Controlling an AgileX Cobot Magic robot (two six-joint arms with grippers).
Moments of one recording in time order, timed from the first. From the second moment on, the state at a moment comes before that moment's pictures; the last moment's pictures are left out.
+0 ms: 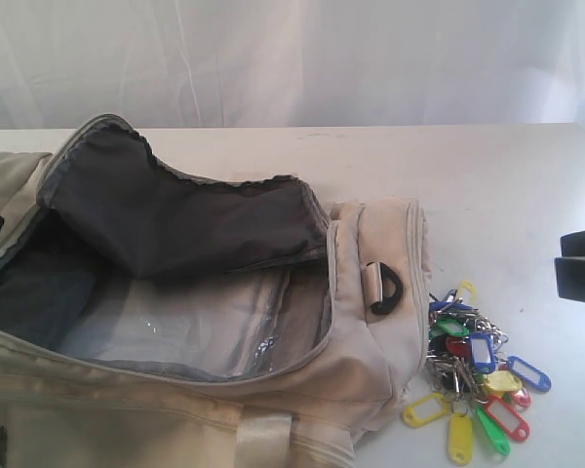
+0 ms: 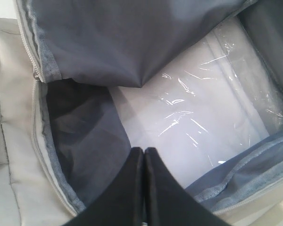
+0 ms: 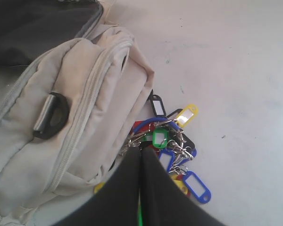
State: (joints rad) left arm -0.07 0.96 -0.92 -0.33 0.96 0.51; right arm 0.10 0.75 -0.68 0.18 0.70 -0.09
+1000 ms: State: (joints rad) left arm -0.07 0.15 -0.79 -0.34 0.86 0.51; right arm 0.10 0.75 -0.68 0.18 0.70 -0.09
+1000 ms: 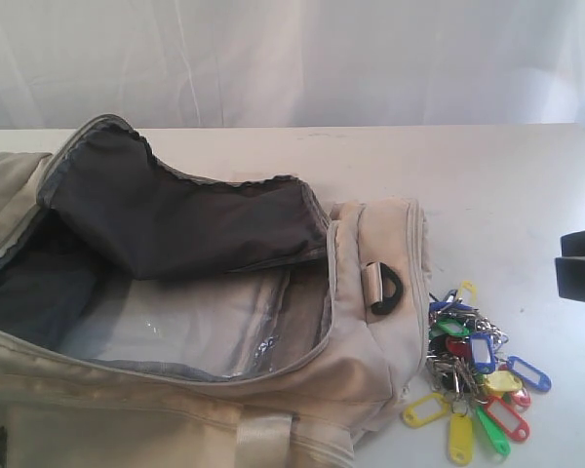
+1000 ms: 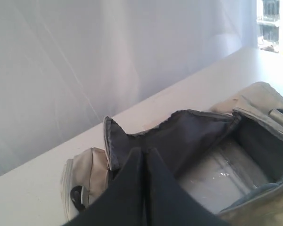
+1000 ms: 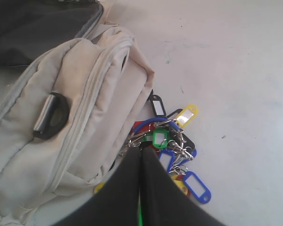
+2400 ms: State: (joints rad) left arm 0.08 0.00 0.02 -0.26 0.40 0.27; right arm 0.10 0.75 -0.68 0.18 0.70 -0.09
